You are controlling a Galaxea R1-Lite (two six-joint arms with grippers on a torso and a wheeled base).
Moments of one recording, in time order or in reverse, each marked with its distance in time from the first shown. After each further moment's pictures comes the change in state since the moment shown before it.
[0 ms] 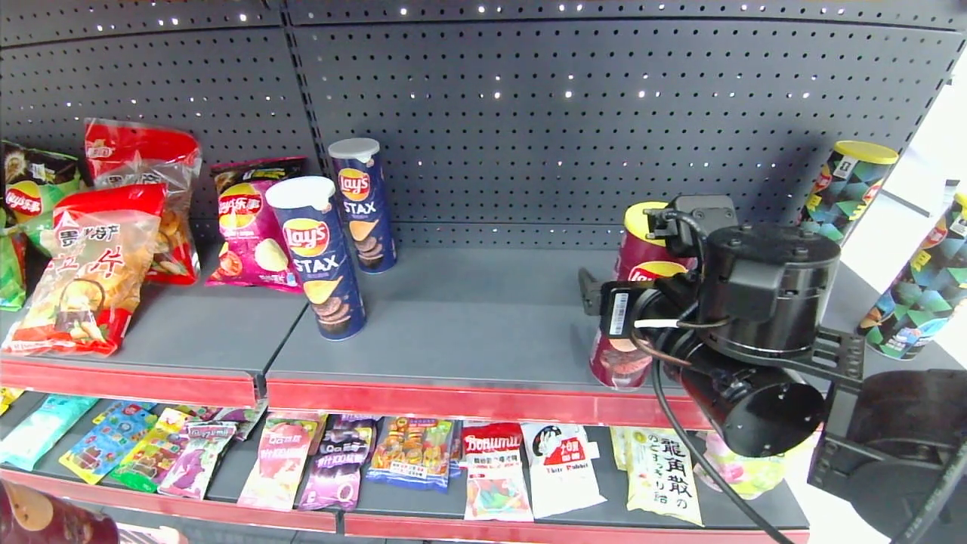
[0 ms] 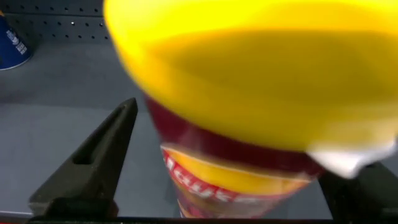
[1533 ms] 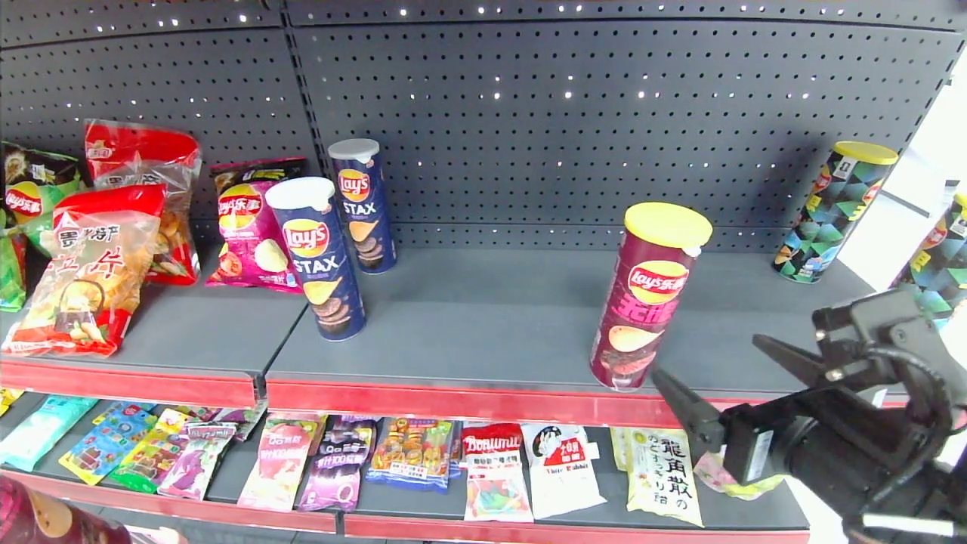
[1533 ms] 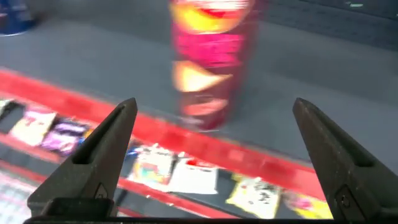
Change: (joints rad) left arm -0.001 0.010 0.028 -0.001 -0.011 0.000; right arm 0.122 -0.397 0.421 0.007 0.088 -0.071
